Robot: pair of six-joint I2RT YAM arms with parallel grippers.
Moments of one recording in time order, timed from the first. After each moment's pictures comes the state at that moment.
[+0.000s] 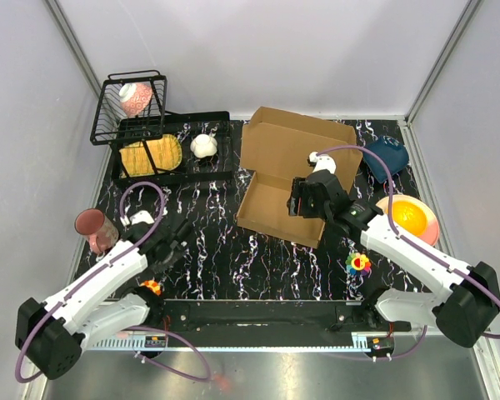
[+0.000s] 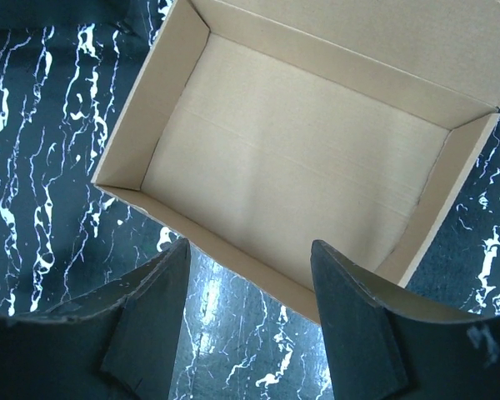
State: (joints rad) left arm -0.59 0.94 0.71 -1.22 -0.52 -1.29; right arm 0.71 1.19 0.94 -0.41 0.27 0.54
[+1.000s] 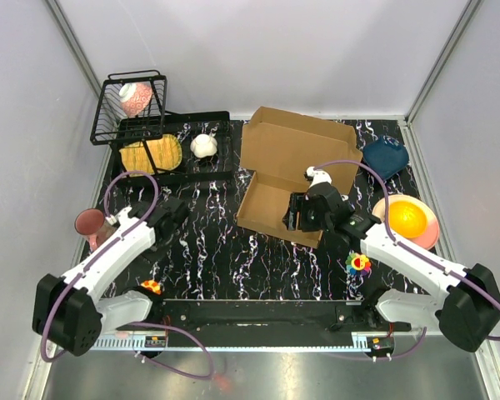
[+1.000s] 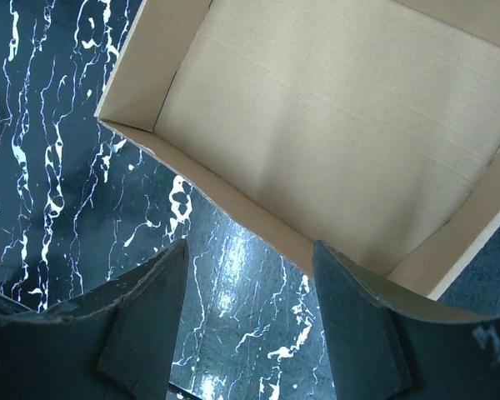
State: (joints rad) left arm -0.44 1.17 0.81 -1.33 -0.56 -1.51; right arm 0.71 1.15 0.79 -0.33 0.11 0.56
